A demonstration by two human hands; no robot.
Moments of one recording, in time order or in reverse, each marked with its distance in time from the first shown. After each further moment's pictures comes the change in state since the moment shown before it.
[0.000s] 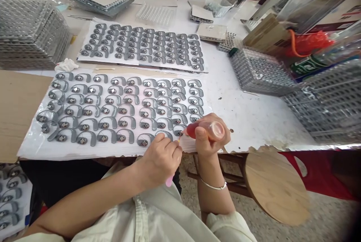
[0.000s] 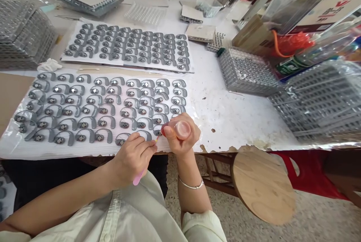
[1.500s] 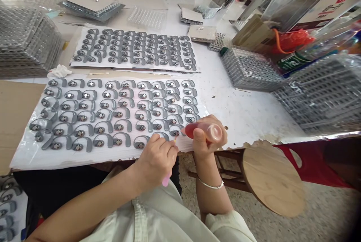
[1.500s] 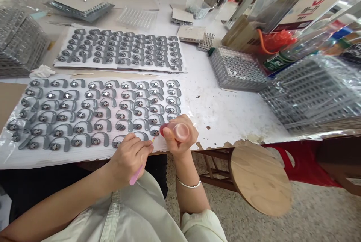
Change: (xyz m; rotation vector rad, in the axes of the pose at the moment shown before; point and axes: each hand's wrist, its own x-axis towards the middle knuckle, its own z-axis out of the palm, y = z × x) left_hand 0.002 -0.002 -0.006 -0.047 -0.019 -0.013; right_hand -0.004 0.002 -0.002 -0.076 0.088 -0.077
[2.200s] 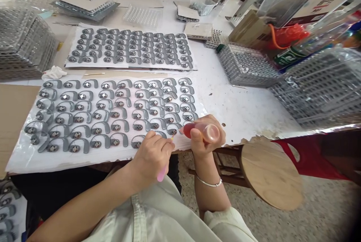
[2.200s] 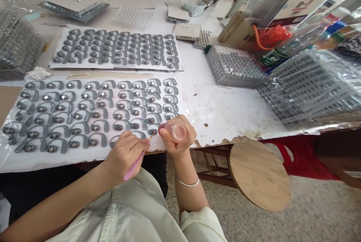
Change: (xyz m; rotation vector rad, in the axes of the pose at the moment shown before) left_hand 0.001 -0.005 -0.001 -0.096 -0.021 -0.042; right_hand -0.002 -0.004 -0.005 -0.065 0.001 -0.013
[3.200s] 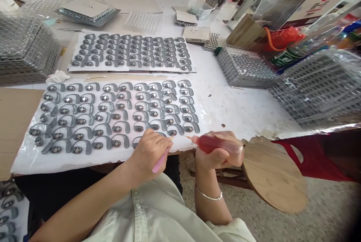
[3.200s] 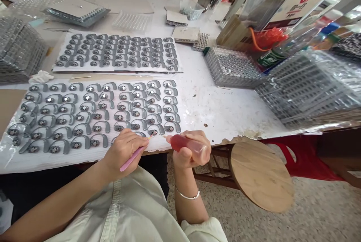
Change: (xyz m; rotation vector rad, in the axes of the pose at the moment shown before) left_hand 0.000 -0.010 -0.005 -0.236 -0.050 -0.110; right_hand -0.021 -0.008 -0.008 0.067 0.450 0.103
